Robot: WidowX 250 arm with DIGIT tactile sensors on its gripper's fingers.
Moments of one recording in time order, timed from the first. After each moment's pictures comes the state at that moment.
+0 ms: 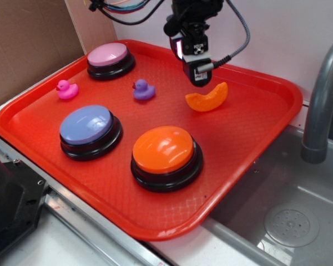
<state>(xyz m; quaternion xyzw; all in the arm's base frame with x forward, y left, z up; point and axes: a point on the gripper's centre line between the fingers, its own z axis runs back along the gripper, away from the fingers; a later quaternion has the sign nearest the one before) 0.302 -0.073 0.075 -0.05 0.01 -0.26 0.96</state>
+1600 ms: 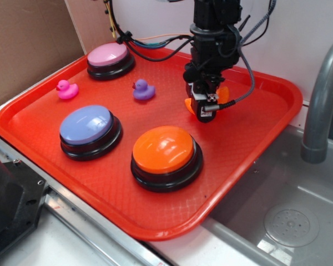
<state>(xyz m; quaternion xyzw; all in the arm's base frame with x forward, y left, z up) 0.300 -0.080 0.026 -0.01 0.09 -0.28 0.96</state>
